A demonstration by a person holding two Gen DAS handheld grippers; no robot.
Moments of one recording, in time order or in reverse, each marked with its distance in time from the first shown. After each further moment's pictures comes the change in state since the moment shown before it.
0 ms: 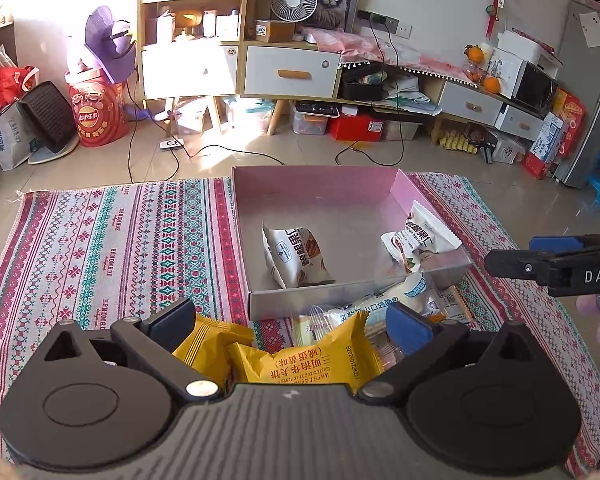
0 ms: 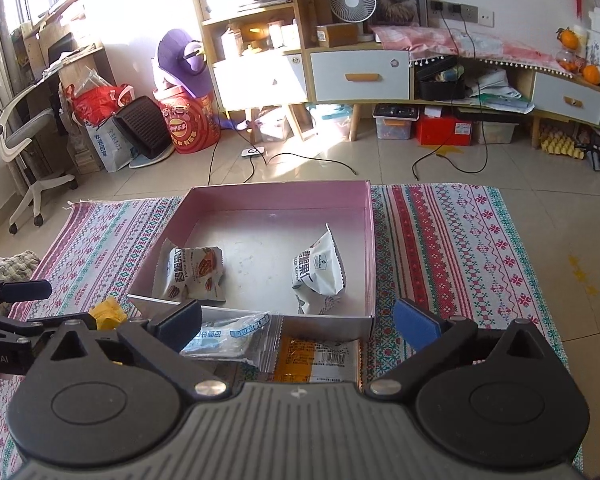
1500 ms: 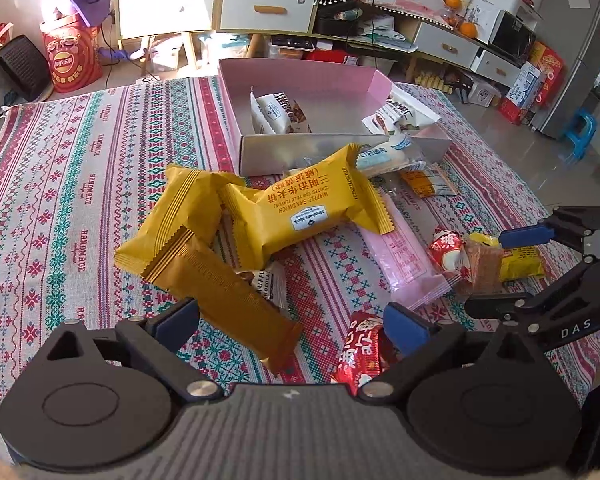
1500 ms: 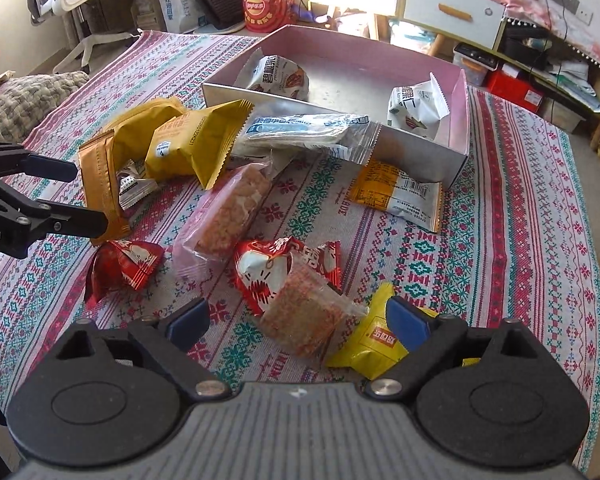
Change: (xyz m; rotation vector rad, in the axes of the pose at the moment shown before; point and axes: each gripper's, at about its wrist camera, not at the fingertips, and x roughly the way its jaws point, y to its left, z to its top) left arm -0.016 0.007 -0.085 0.046 0.157 -0.103; right arm -0.002 0.046 -0.092 -0.312 0.263 0.059
